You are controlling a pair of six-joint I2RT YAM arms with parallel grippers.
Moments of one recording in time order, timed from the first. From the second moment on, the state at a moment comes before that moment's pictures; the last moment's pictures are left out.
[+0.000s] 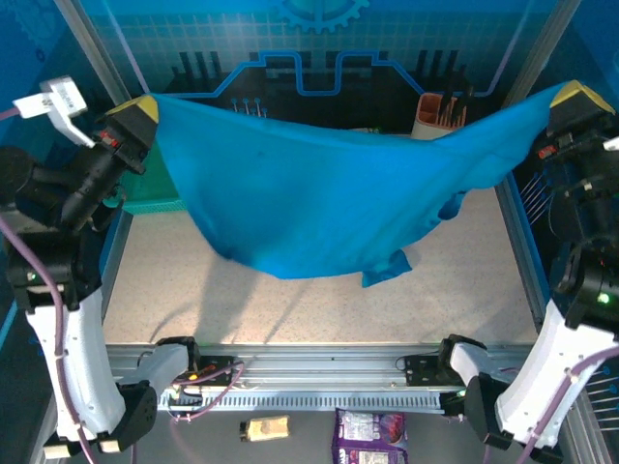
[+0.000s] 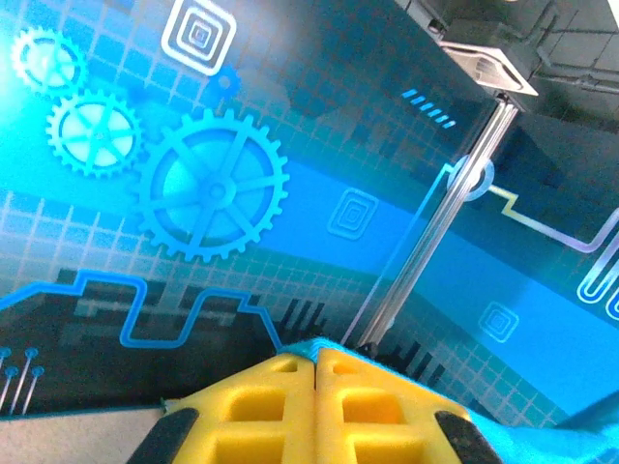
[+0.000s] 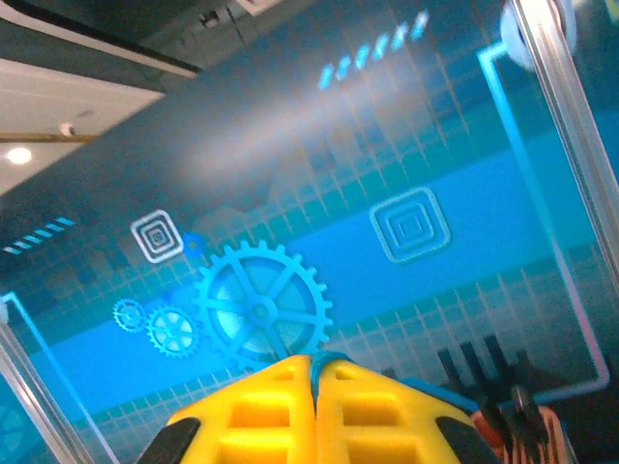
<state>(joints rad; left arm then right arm) 0.15 1.01 1.81 -0.54 0.56 -0.61 -0.35 1.01 1.98 -0.65 -0.36 0.56</state>
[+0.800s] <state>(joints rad) 0.15 1.58 1.76 -0.30 0.59 -0.76 -0.17 1.62 2.10 -0.56 -0.37 0.60</state>
